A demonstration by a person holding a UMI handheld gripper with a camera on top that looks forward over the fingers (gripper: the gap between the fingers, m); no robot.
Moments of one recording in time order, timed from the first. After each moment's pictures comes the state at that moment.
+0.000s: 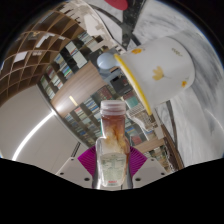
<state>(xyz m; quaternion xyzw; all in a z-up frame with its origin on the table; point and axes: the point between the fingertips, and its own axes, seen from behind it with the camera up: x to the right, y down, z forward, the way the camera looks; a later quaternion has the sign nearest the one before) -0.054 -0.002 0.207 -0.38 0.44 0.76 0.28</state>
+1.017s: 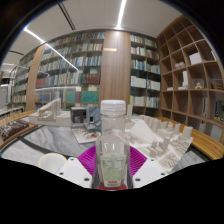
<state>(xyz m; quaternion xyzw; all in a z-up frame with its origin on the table) 0.228 0.020 0.148 -0.76 0.00 -0.04 0.65</state>
